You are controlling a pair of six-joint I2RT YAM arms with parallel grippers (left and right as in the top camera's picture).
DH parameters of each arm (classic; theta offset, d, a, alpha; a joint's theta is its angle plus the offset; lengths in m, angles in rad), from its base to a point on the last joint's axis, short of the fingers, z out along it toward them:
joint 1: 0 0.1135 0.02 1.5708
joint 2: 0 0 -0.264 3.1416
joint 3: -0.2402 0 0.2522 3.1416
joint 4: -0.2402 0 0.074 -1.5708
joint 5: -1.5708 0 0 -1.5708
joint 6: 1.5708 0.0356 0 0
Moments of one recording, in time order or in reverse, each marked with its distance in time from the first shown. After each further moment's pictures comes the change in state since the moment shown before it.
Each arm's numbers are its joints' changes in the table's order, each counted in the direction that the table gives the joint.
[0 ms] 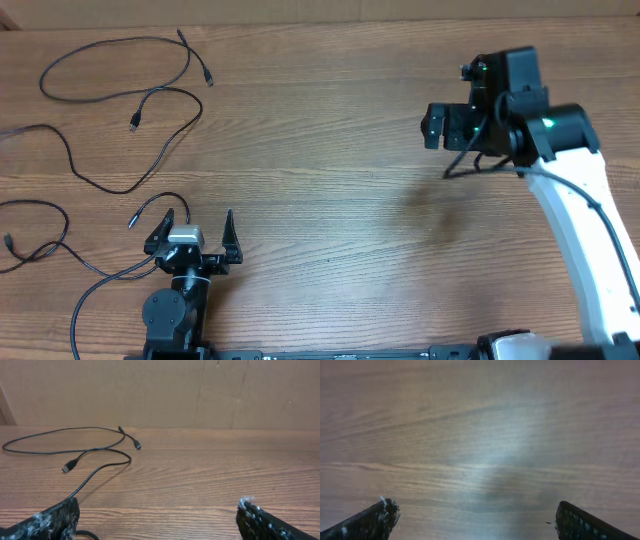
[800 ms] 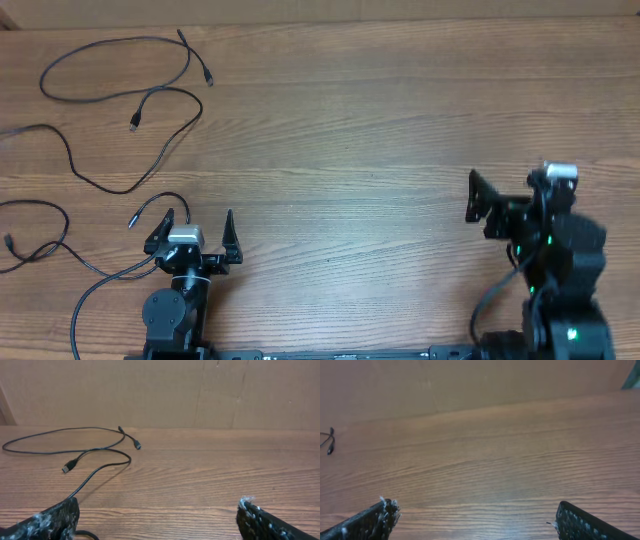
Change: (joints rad) left arm 0.000 0.000 0.000 0.000 0.000 0.000; right arm -0.169 0.958 0.911 0.605 -0.004 -0.066
